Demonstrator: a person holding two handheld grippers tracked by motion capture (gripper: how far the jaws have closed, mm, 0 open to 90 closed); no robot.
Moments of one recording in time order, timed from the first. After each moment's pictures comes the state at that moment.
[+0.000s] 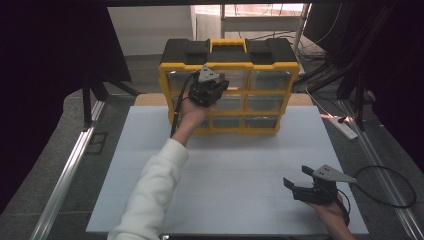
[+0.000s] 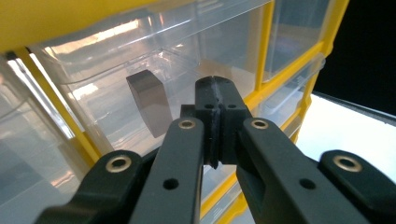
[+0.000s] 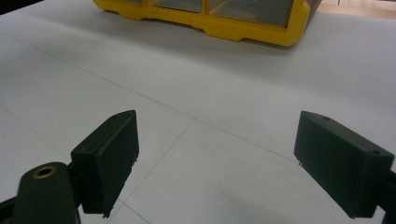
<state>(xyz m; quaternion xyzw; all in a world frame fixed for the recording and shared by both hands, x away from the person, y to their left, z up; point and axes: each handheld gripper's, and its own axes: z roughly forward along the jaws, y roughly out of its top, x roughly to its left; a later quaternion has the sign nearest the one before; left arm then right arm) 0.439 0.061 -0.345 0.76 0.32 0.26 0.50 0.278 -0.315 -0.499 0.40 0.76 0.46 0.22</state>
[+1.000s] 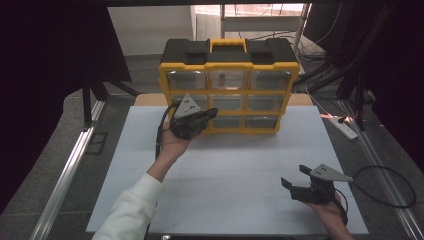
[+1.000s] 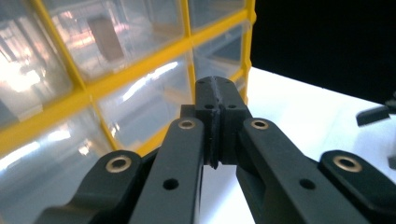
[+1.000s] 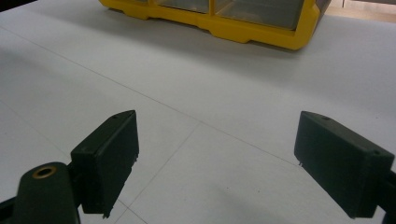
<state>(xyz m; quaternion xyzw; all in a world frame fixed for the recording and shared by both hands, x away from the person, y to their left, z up) 0.349 0.100 -0.375 0.77 0.29 0.23 0.52 0.280 -0.309 -0.498 0.39 0.77 0.46 0.22</state>
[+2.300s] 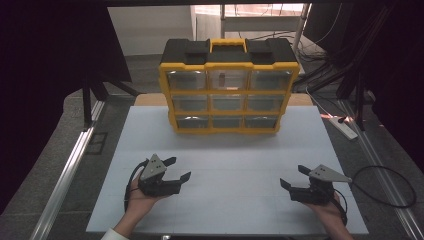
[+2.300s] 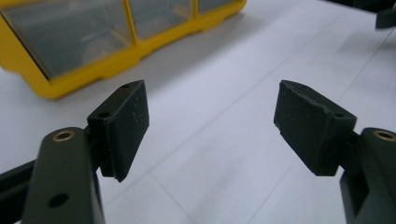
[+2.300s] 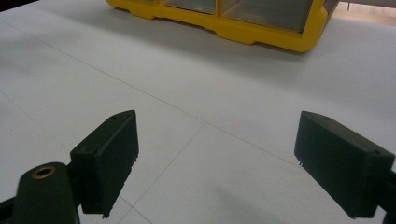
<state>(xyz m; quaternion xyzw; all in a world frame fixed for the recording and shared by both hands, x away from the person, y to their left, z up) 0.253 0.170 -0.488 0.78 0.36 0.19 0.47 0.279 -0.307 -0.499 0.38 0.77 0.46 0.22</state>
